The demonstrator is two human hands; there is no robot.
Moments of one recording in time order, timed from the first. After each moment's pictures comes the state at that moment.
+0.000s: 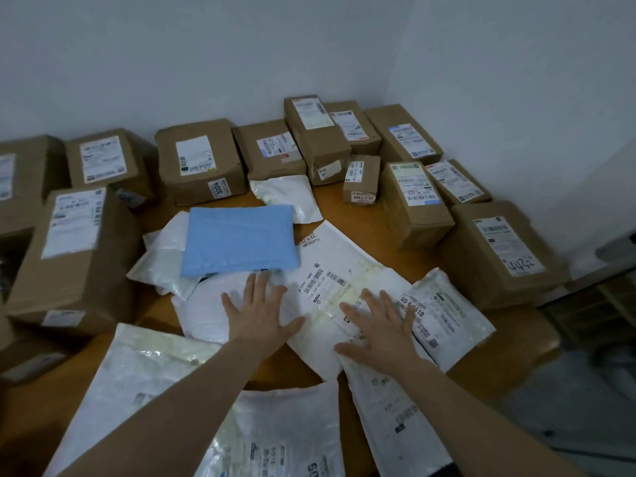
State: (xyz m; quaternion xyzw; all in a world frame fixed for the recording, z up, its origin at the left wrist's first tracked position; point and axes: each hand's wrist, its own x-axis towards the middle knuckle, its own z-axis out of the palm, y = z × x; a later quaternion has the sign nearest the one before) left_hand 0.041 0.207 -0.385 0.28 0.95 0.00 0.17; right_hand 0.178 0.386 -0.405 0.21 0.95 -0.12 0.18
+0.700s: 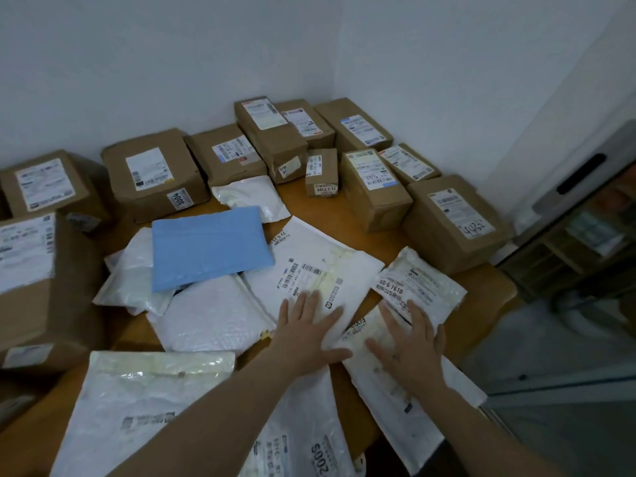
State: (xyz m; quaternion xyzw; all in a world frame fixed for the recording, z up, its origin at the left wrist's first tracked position) left_hand 0.095 0.243 -0.389 0.53 0.81 -0.03 0.26; right_hand 0.265 0.372 -0.417 0.41 0.90 -0.14 0.04
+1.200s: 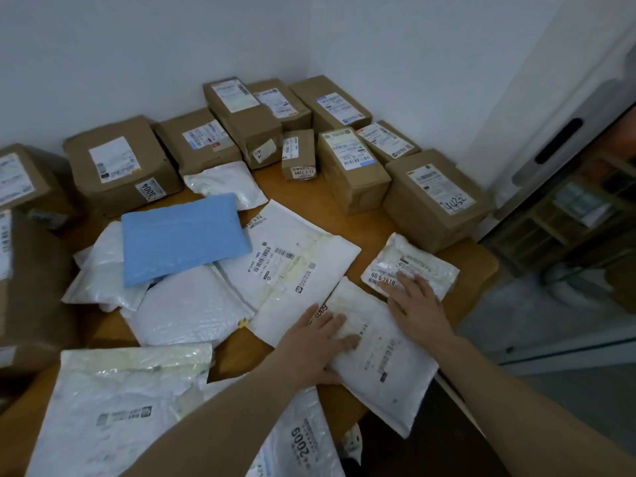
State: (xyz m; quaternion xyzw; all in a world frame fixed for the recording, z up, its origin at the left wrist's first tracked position) left_hand 0.133 0.252 -0.402 0.71 0.67 -0.09 0.20; right_hand 0.282 0.435 -0.413 0.39 0.90 -0.18 0.12
